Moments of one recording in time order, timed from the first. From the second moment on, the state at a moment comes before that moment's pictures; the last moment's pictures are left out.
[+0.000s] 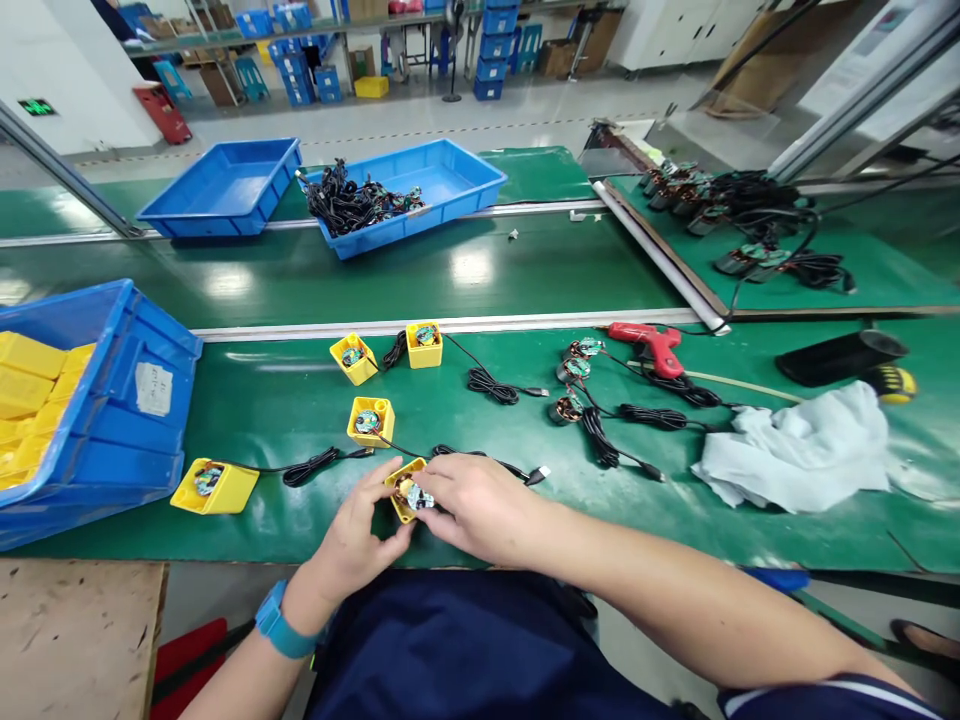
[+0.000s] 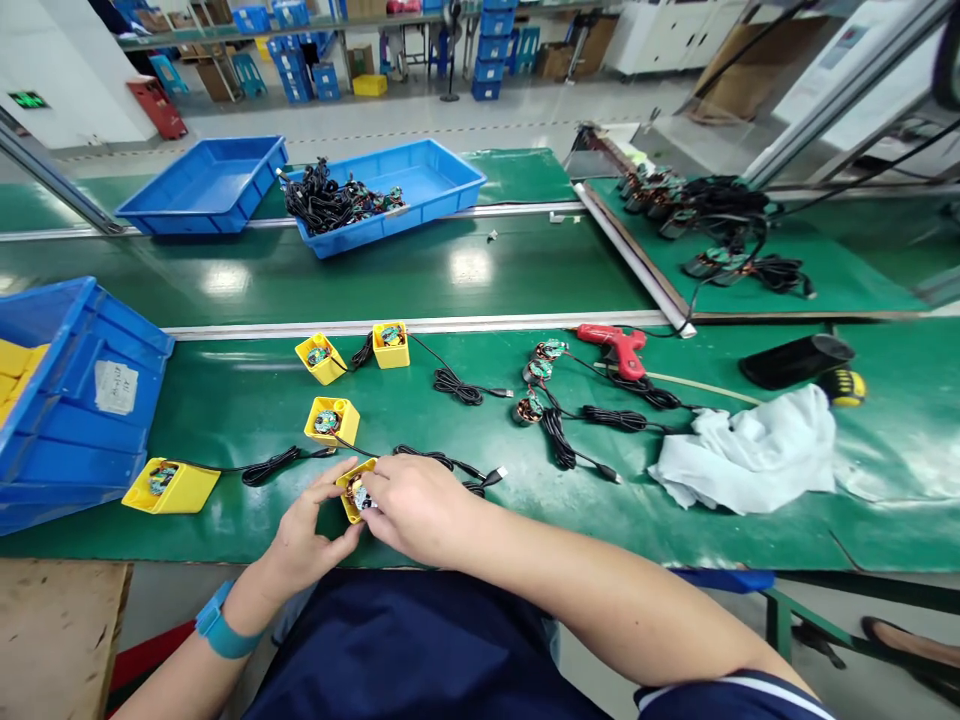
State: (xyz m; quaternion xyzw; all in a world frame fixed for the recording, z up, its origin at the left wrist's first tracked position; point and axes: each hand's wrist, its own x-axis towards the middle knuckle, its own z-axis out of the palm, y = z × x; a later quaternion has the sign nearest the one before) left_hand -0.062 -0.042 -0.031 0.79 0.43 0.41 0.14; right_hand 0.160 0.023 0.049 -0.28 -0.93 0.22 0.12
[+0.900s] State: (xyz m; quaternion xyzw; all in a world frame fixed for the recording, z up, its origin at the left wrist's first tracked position) left_hand -0.018 -0.070 -0.029 0.74 0.60 0.30 -0.01; right_hand 0.159 0.009 0.010 -0.34 -0.87 0.18 0.30
